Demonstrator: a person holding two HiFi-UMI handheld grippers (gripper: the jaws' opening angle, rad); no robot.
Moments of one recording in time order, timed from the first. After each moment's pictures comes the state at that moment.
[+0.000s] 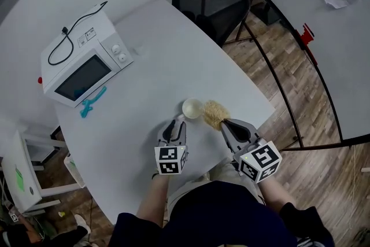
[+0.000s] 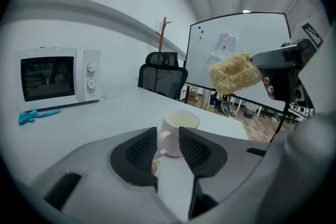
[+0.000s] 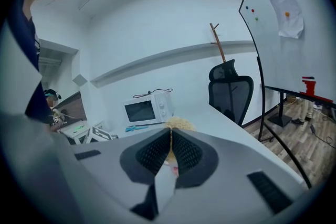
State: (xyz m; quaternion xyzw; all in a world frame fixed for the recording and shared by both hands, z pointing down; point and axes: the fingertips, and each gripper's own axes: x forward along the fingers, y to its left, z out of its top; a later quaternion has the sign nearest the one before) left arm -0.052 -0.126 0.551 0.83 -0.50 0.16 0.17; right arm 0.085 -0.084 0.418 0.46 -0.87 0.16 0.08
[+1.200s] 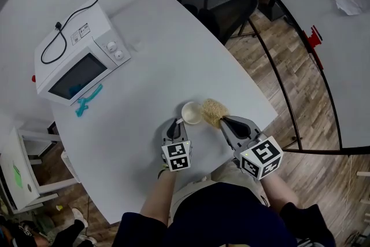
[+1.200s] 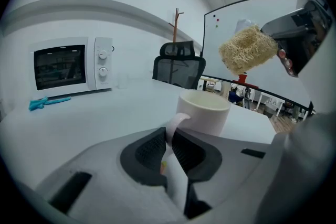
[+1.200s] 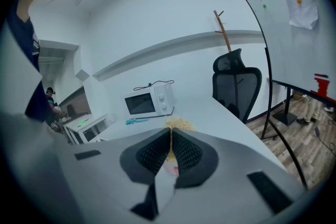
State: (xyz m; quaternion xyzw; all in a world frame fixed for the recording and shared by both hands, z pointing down) left arm -0.052 -0.156 0.609 0.78 -0.57 0.18 0.19; right arm 0.086 -0.124 0.436 0.42 -0.88 0.18 0.12
